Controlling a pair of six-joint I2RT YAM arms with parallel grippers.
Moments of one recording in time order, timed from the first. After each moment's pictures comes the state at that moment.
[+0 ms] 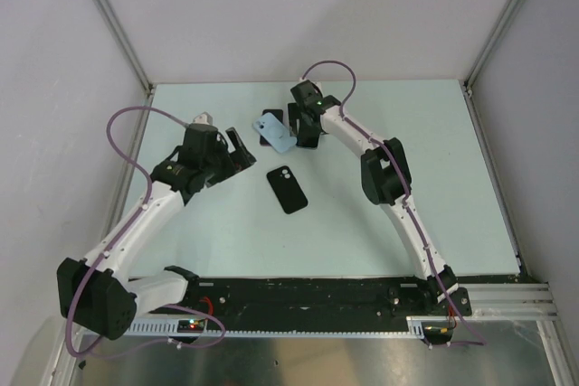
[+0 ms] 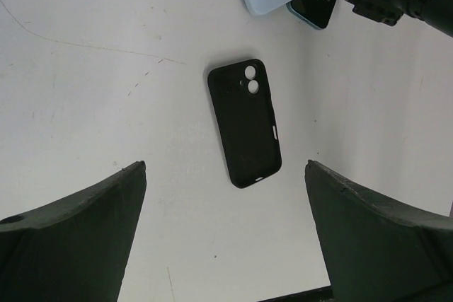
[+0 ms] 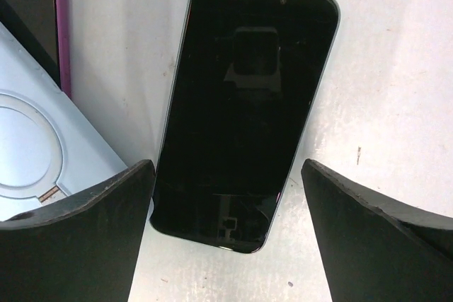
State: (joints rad) left arm -0.36 1.14 0.96 -0.55 -0.05 -0.74; right arm 0.57 2.59 2.37 -0.74 0.26 0.39
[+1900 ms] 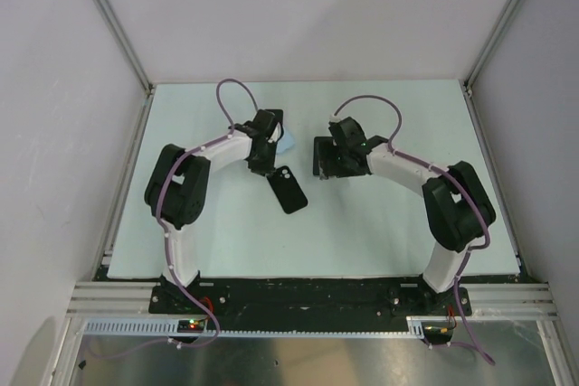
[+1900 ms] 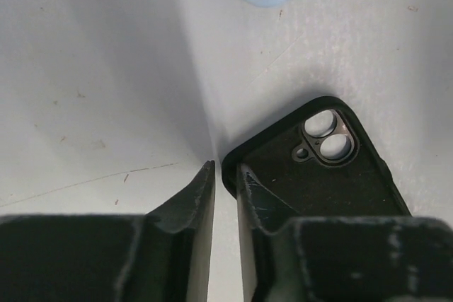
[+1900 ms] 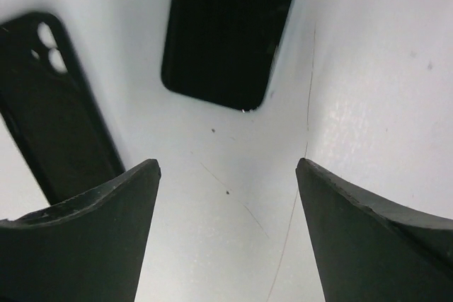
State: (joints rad) left arm -0.46 1.99 1.38 -0.58 -0.05 -0.29; right arm 0.57 1.79 1.22 -0.44 0.06 0.39
